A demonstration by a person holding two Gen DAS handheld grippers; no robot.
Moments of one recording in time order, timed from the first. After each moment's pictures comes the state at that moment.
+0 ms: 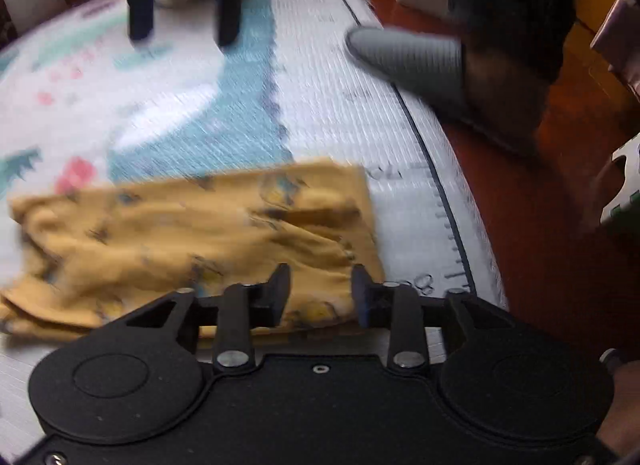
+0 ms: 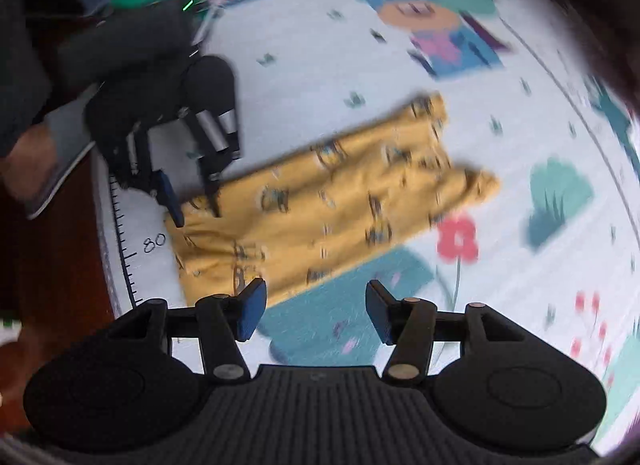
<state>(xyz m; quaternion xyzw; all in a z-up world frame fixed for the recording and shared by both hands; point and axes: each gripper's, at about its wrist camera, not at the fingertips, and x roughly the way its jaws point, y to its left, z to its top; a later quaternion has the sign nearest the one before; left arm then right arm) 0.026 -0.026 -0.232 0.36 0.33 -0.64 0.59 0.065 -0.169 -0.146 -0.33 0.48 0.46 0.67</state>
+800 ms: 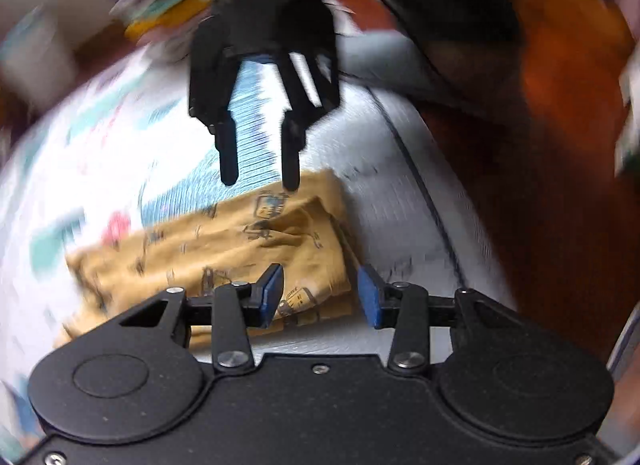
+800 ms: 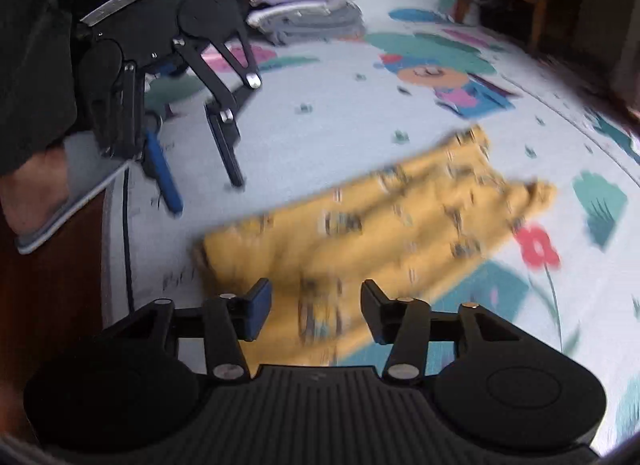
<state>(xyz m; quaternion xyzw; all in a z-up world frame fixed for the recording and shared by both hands) -0.064 0.006 -0.239 0.48 0.17 -0.63 0.58 -0.015 -0.204 -0.238 -0.19 0.38 0.47 0.77</state>
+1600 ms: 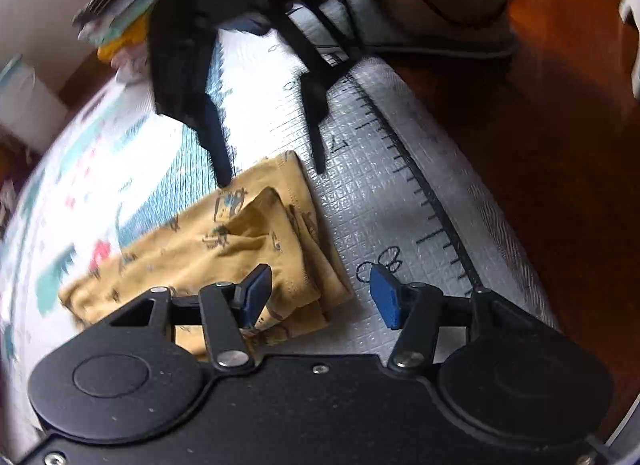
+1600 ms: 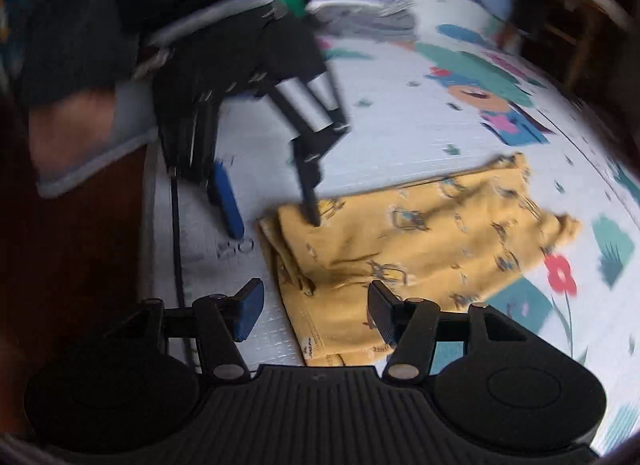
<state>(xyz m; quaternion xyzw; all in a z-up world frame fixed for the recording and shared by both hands) -0.080 -0.011 -0.275 0.48 0.19 -0.62 0.59 -0.064 -0.165 -0.253 -0.30 0.32 0.52 0.73</state>
